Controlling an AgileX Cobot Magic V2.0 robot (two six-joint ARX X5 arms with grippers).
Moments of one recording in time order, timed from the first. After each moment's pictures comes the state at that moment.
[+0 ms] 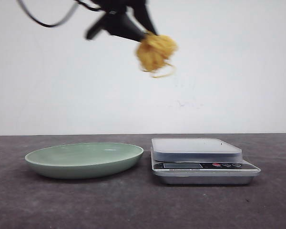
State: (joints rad) left arm -0.72 1.61 1.33 -0.15 0.08 -0.48; right arm 0.02 0.58 0.86 -0.50 -0.29 0.18
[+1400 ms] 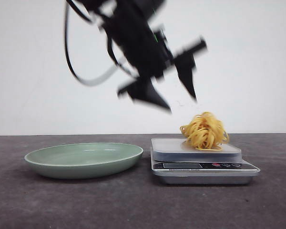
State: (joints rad) left arm -0.74 1.68 1.38 -0.16 0.00 -0.42; right arm 0.02 0.58 0.86 -0.54 -0.29 0.18
